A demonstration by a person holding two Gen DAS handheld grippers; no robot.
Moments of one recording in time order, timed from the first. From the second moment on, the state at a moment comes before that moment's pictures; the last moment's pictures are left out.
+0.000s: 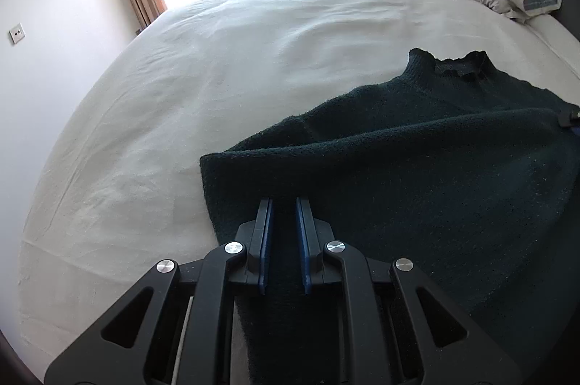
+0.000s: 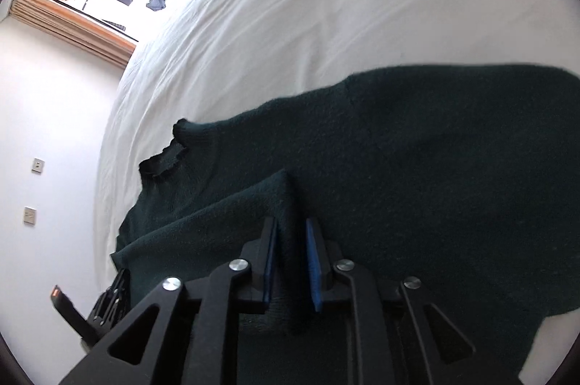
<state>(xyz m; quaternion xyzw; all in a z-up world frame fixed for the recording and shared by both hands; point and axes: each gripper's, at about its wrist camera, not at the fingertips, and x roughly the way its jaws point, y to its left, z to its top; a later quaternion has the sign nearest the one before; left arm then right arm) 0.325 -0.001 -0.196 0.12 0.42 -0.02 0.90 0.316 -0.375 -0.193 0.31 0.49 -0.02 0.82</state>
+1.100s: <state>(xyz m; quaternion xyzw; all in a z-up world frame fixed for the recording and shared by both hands) 0.292 -0.011 -0.184 0.12 0.42 0.03 0.90 0.093 -0.612 -0.172 0.46 0.28 -0.16 0.83</state>
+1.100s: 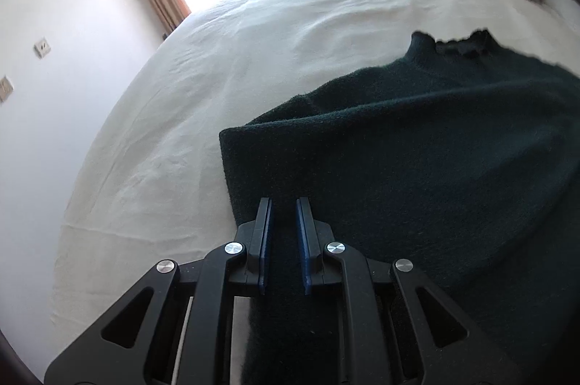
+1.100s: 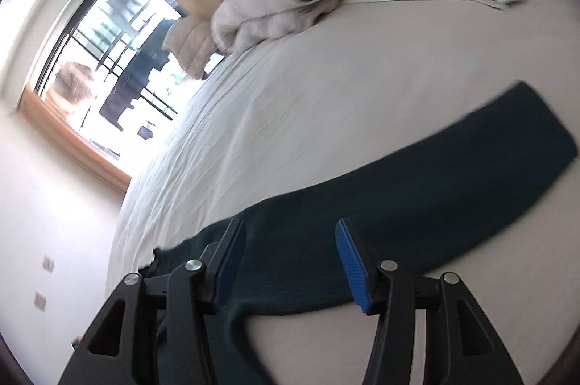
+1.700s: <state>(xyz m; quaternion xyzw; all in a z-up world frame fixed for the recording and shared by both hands) 0.277 -0.013 -0.204 -0.22 0.41 -0.18 0.87 0.043 -0.730 -0.262 0.63 0.16 -0.20 0.73</state>
